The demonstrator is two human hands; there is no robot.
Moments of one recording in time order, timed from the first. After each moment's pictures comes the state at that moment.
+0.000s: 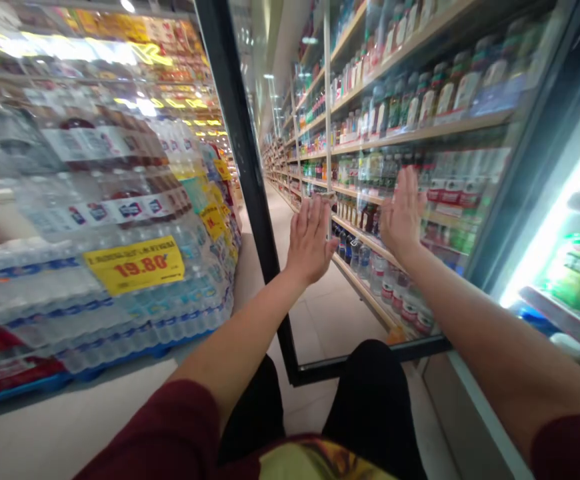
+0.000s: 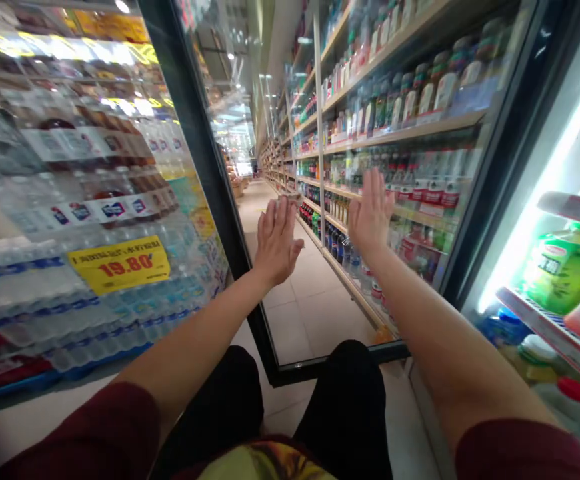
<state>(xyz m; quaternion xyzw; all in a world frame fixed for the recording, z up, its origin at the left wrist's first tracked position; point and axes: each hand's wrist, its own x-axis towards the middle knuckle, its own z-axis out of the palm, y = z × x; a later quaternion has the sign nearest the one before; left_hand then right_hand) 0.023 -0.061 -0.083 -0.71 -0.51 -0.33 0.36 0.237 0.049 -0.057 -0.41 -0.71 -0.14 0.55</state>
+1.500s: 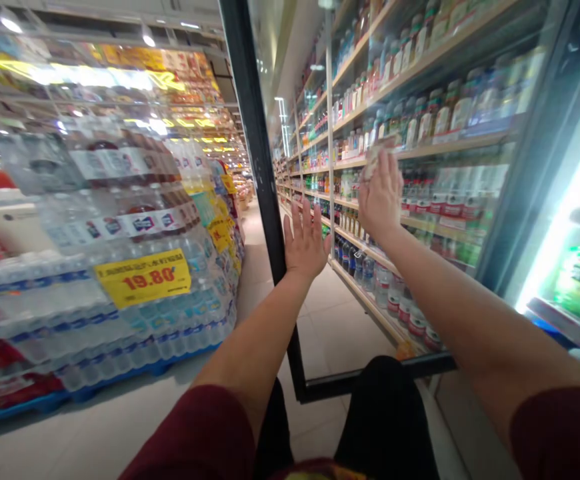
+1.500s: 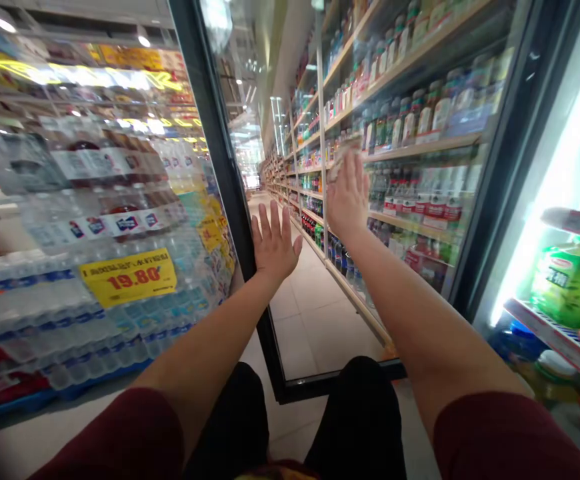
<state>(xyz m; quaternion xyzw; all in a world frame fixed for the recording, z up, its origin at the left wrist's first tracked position) 0.002 -0.047 -0.067 -0.61 -0.55 -0.34 0.46 0.177 0.041 0.018 -0.39 -0.71 -0.16 0.56</state>
